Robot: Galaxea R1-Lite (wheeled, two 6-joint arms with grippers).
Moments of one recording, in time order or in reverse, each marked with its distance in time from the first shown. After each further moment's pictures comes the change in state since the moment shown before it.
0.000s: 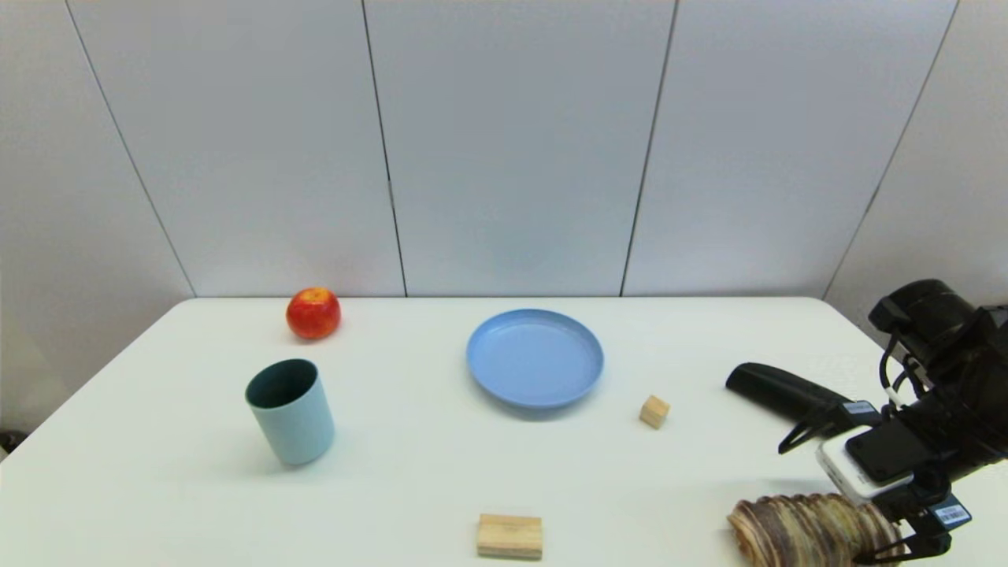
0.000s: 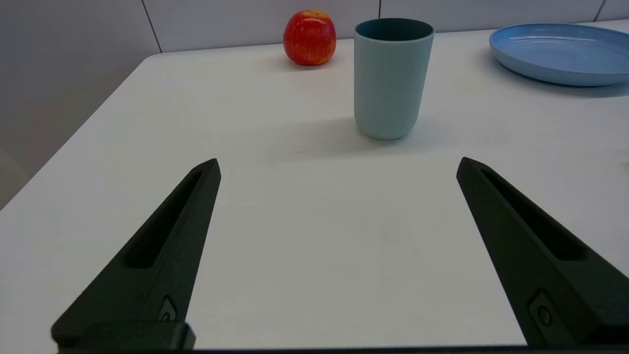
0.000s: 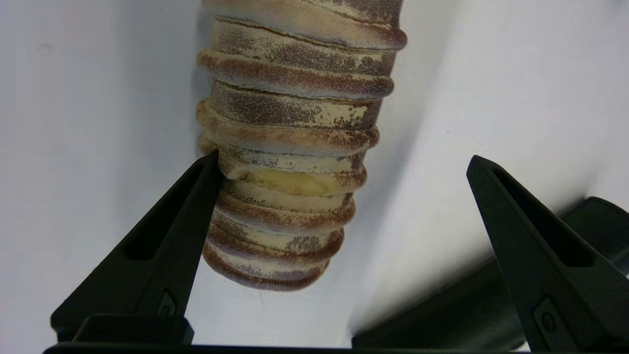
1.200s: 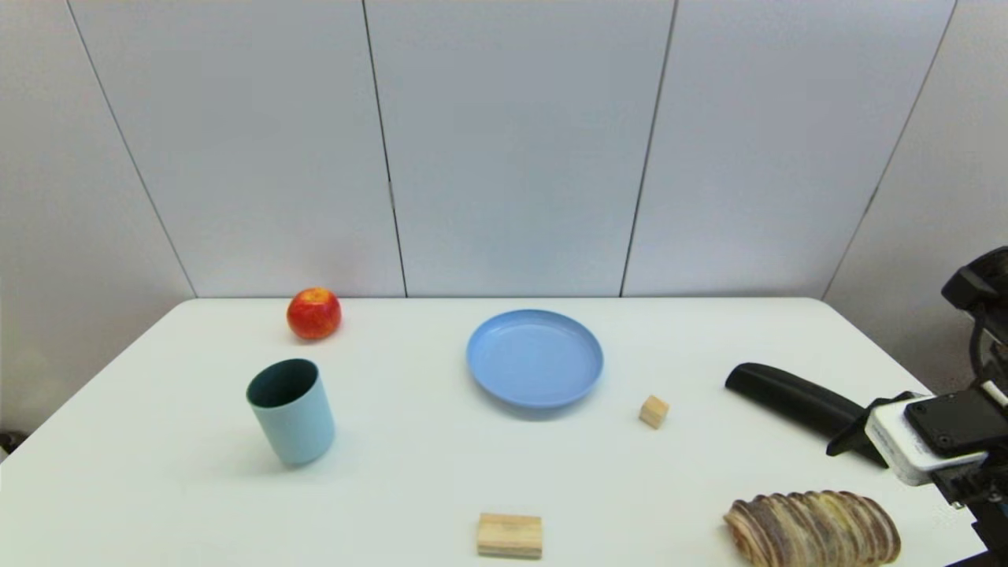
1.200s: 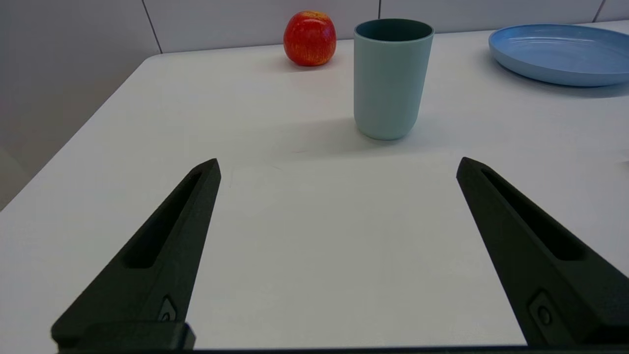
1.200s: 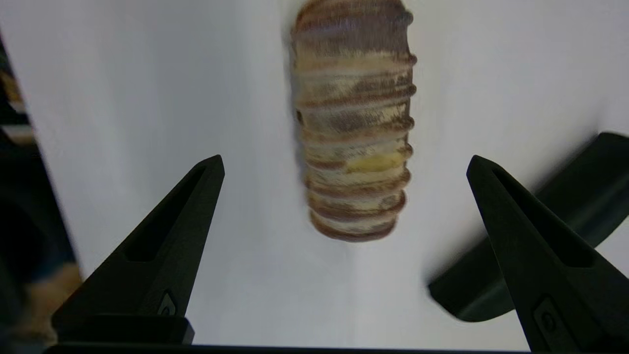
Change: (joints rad) left arm 0.000 0.000 0.000 0.000 0.000 0.000; right arm 0.016 -0.175 -0.089 0.244 0.025 0.247
